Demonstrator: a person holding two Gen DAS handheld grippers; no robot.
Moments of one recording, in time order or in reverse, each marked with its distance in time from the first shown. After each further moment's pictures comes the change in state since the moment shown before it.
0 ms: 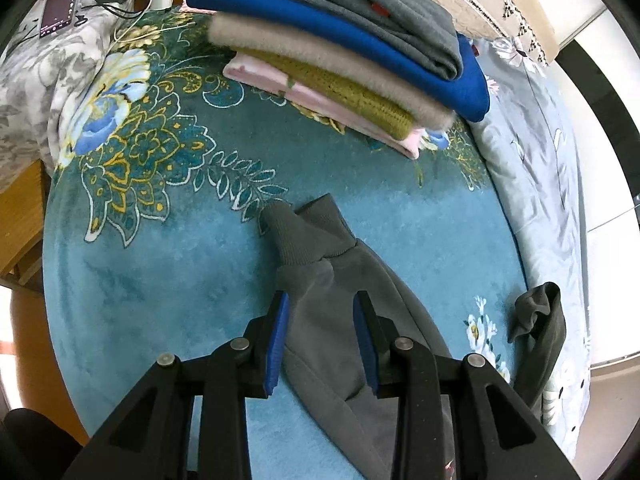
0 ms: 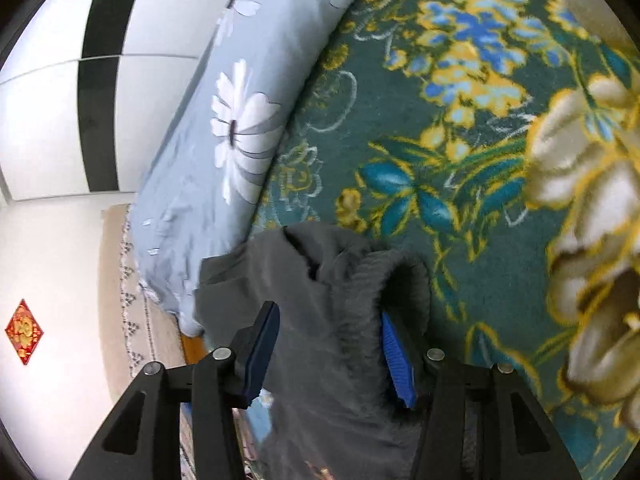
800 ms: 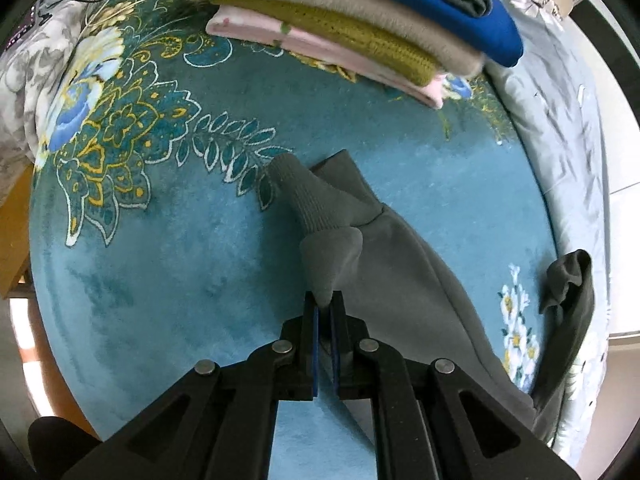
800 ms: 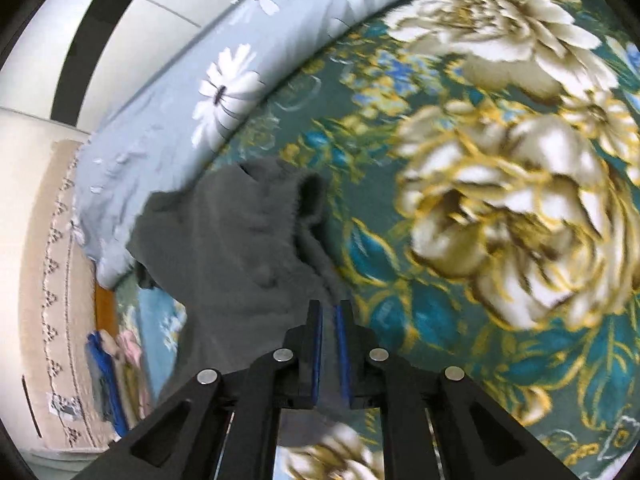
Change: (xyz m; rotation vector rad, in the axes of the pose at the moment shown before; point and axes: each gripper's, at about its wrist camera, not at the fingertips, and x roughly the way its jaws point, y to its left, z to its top) left arm 0.040 0.004 0.009 0.054 0.176 0.062; right arm -0.096 0.013 -0.083 -0.264 -0.061 -0.301
